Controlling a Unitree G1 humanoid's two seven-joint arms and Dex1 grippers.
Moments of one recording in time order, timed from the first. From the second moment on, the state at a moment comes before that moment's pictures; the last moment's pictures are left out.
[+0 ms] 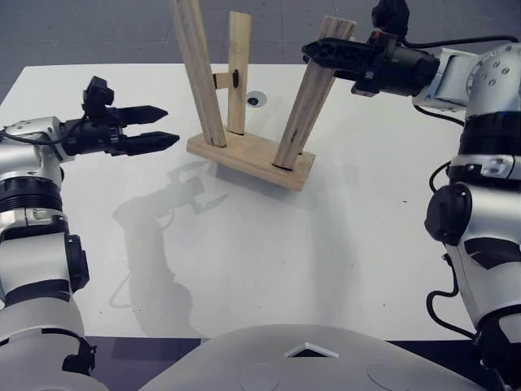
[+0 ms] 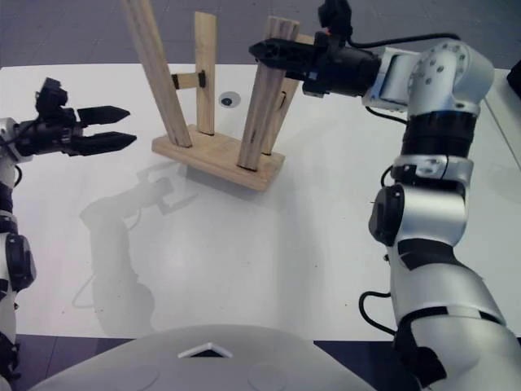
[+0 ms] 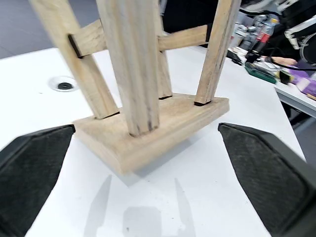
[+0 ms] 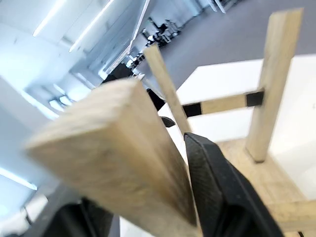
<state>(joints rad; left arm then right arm) -0.74 0.77 0.09 0.84 -0.36 0.36 -1.54 -1.13 -0.42 -0.27 0.71 0.65 1.37 0.85</state>
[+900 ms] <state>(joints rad) -0.53 0.68 0.17 0.59 -0.40 0.36 -1.38 -0.57 -0.53 -0.35 0.41 0.57 0.82 0.49</state>
